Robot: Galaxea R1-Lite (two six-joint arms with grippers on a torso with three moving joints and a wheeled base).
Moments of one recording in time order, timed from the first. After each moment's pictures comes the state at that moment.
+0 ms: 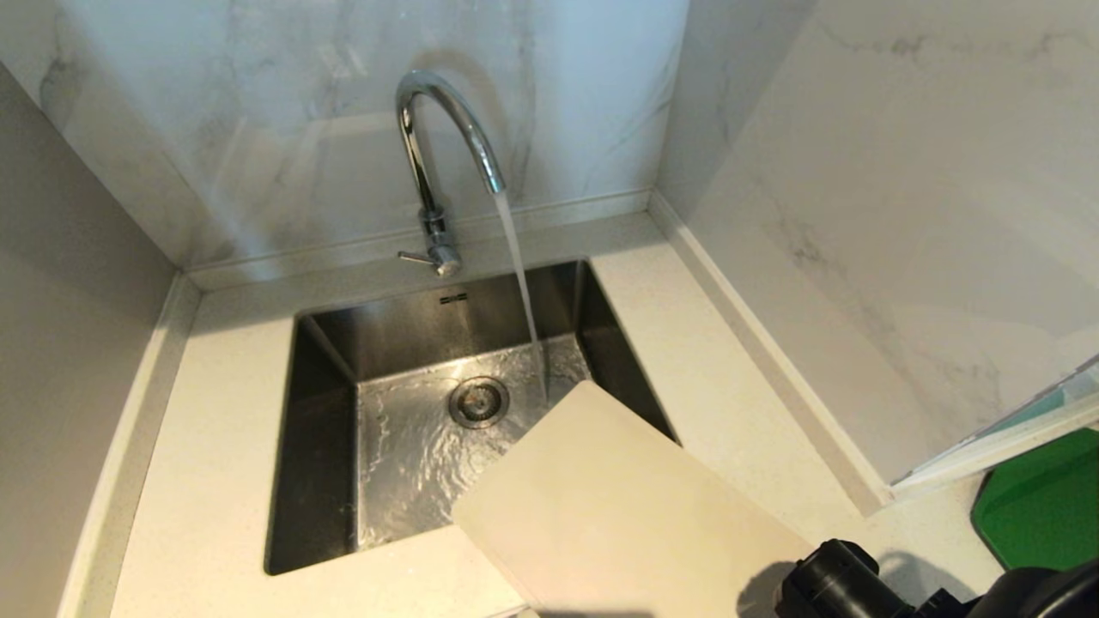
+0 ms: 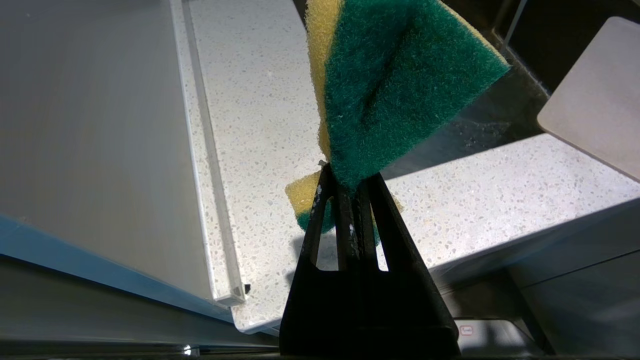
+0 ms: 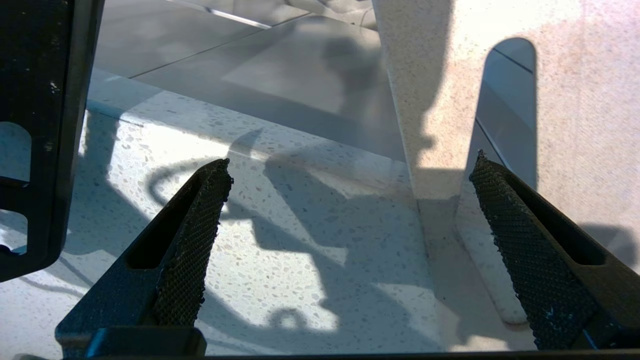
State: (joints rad) left arm 0.00 0.00 0.00 -0.01 0.00 0.00; right arm 0.49 1.67 -0.41 0.18 -0.02 -1.59
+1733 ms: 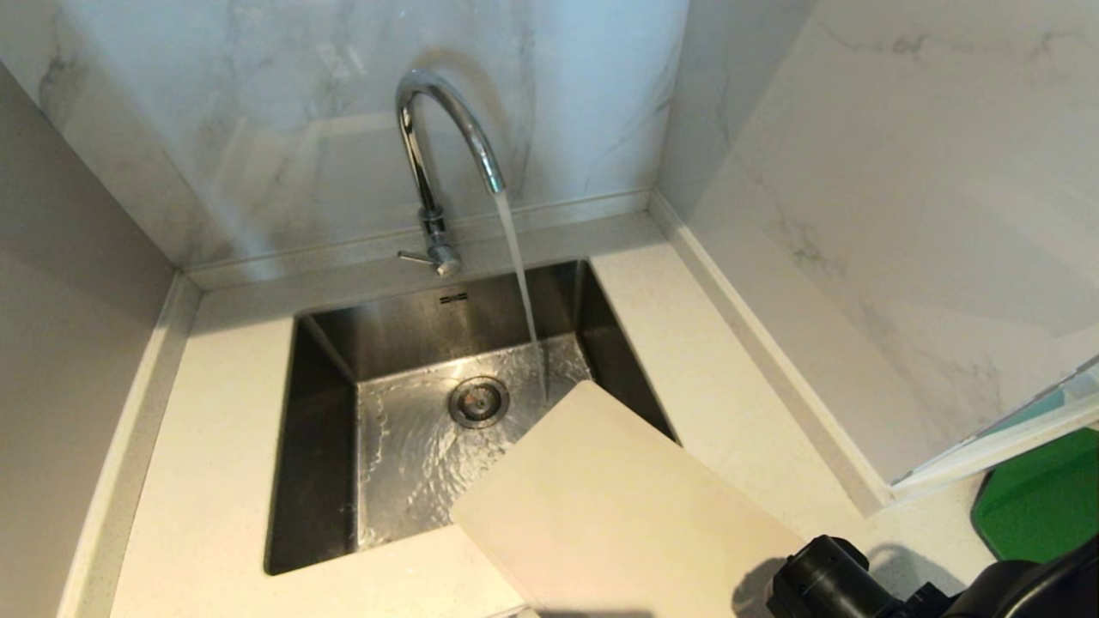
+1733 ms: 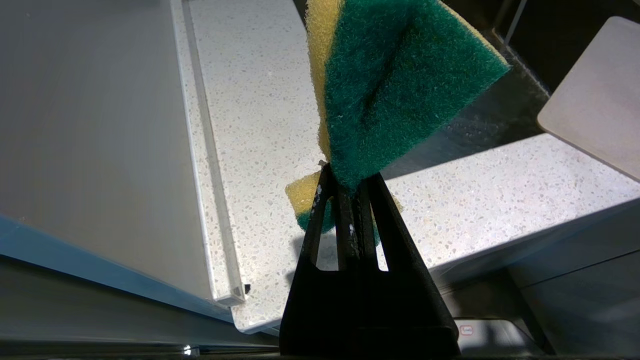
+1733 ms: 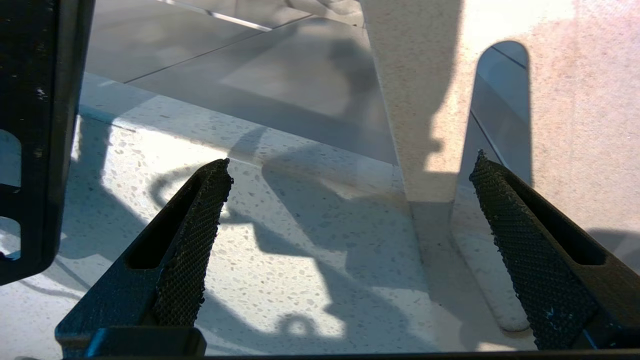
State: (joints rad) left arm 0.00 0.00 0.00 -0.01 0.00 0.00; right arm 0.49 1.69 -0.43 0.18 -0.02 -1.58
